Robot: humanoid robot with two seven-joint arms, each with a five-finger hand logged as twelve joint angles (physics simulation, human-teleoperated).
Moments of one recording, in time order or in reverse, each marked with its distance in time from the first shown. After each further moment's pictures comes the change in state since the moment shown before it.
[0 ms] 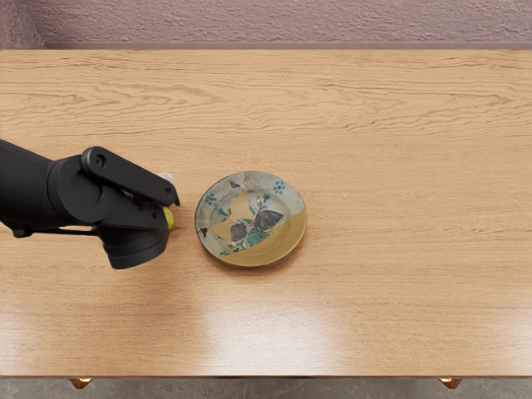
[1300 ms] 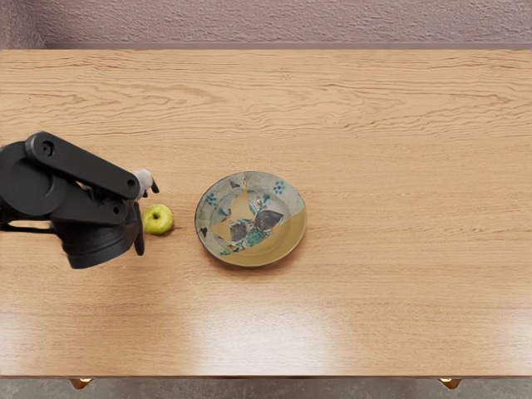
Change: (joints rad) left arm -0.092 0.127 0.028 -0.154 0.018 -0.003 -0.015; right arm 0.000 0.000 0.000 0.000 0.000 0.000 0.000
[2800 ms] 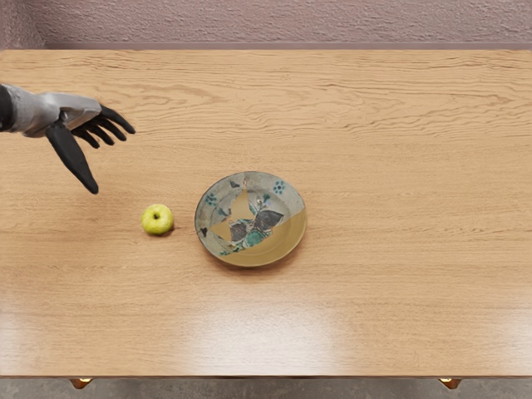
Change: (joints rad) left arm 0.249 0.692 -0.639 0.214 0.391 -0.867 -0.136; right arm 0.000 0.000 0.000 0.000 0.000 0.000 0.000
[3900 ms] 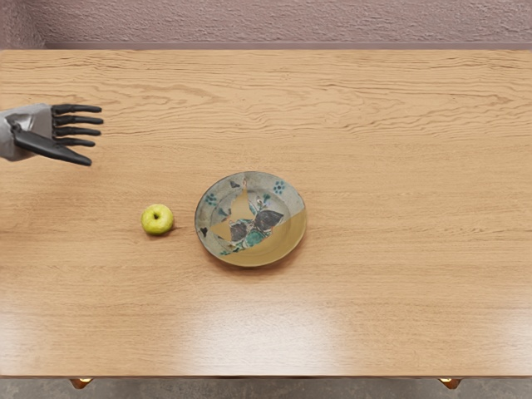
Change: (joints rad) left arm 0.813 -0.189 -0.965 0.673 -0.074 -0.353 -0.217; right arm 0.011 0.000 0.004 0.002 0.001 0.000 0.003
